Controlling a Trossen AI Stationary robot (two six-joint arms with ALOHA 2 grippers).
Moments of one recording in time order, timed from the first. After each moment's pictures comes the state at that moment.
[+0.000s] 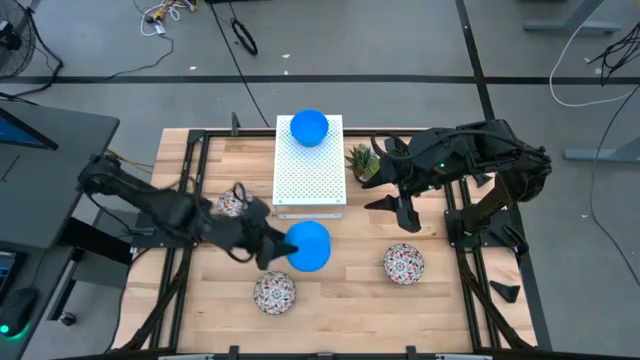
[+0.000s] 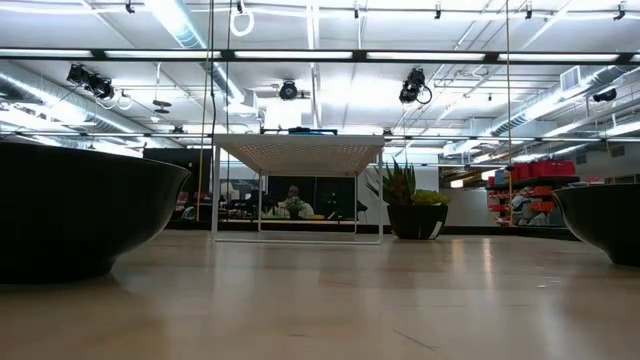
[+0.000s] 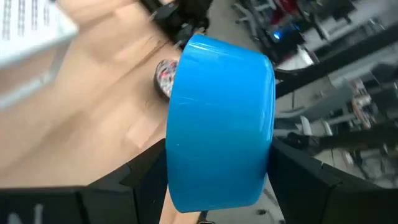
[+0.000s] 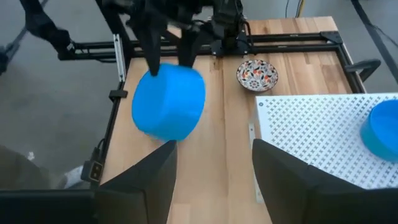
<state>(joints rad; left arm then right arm) -0.45 1.24 1.22 -0.43 -0.37 -1.07 0.20 1.63 2.33 -1.37 0.05 0.16</state>
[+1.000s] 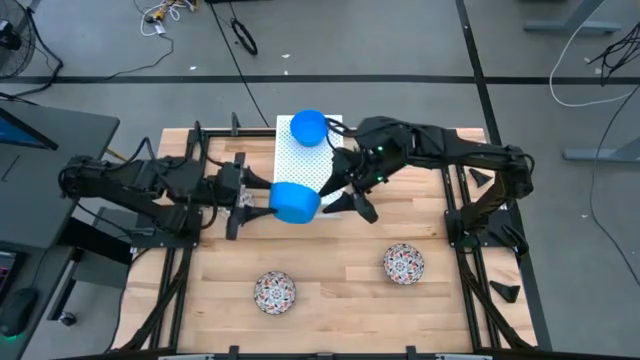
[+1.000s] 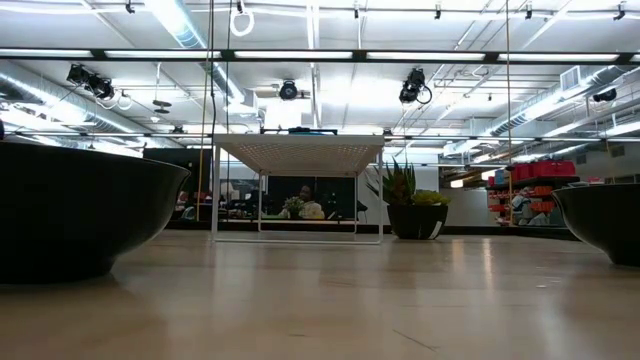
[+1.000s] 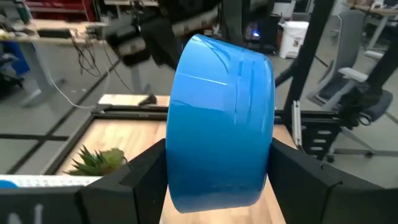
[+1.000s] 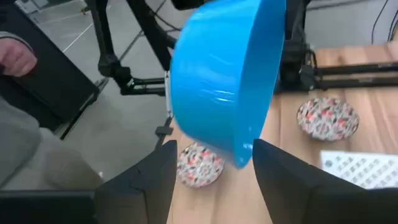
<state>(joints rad) -0.22 1.02 1.22 -0.40 -0.24 -0.09 -0.03 1.63 1.90 -0.77 -0.43 0.11</state>
